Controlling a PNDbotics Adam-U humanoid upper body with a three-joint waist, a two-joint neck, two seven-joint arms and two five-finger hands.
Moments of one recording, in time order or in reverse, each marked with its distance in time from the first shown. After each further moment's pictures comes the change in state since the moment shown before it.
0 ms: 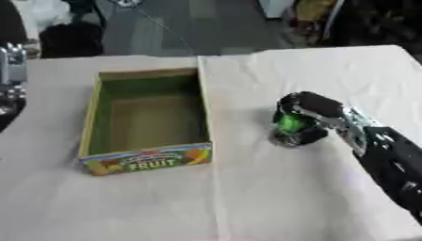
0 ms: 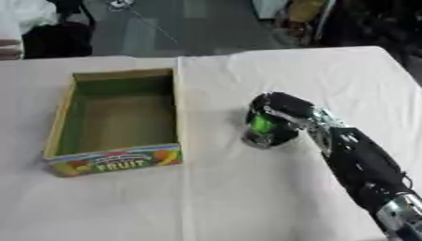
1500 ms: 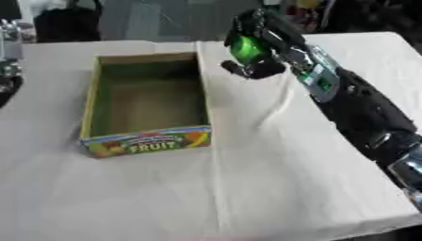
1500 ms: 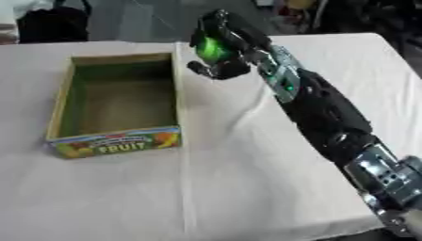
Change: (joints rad) left arm 0.002 -0.001 -0.001 0.000 -0.003 -0.006 -0.012; right arm -0.185 0.095 0.104 -0.205 -0.363 0.183 0.145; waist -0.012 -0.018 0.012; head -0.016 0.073
